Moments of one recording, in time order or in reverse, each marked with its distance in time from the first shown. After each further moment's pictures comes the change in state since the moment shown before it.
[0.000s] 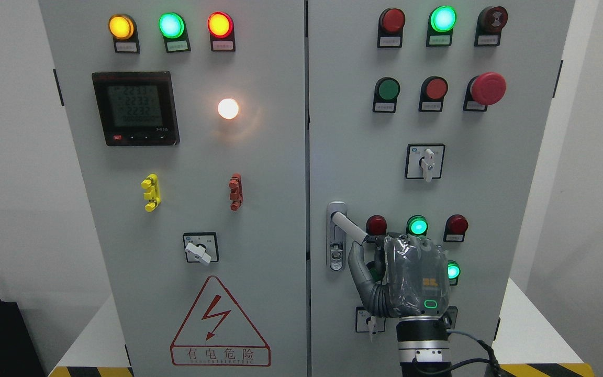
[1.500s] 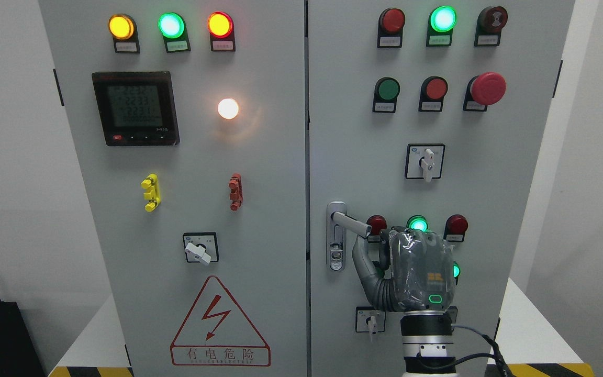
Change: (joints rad) left arm 0.000 0.000 0.000 0.000 0.000 0.000 0.000; right arm -0.016 -0.008 -0.012 0.002 -0.001 -0.005 -0.014
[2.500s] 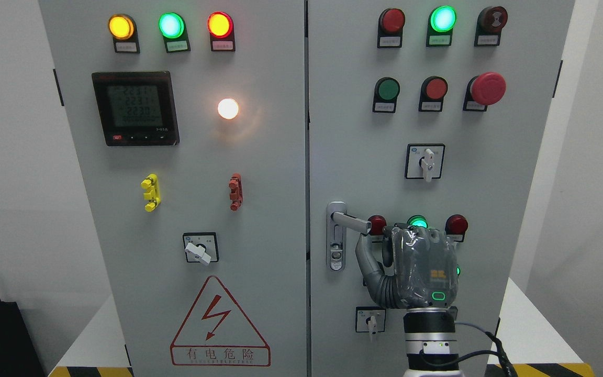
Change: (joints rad) left arm 0.000 0.000 0.000 0.000 0.000 0.000 0.000; right arm -0.005 -0.008 -0.003 0.000 0.000 -0.001 -0.011
